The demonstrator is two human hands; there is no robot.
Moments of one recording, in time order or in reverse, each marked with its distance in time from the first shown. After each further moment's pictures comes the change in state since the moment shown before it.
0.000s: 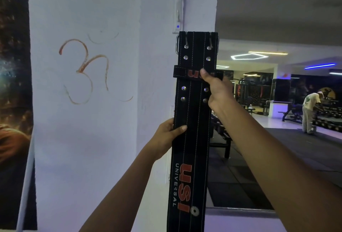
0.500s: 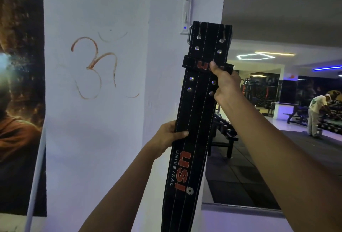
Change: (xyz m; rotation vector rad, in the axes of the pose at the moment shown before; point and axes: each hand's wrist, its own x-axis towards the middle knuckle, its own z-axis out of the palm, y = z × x) left_hand -0.030 0.009 -0.002 0.093 0.005 -0.061; right_hand -0.020 -0.024 0.001 -0.001 0.037 -0.001
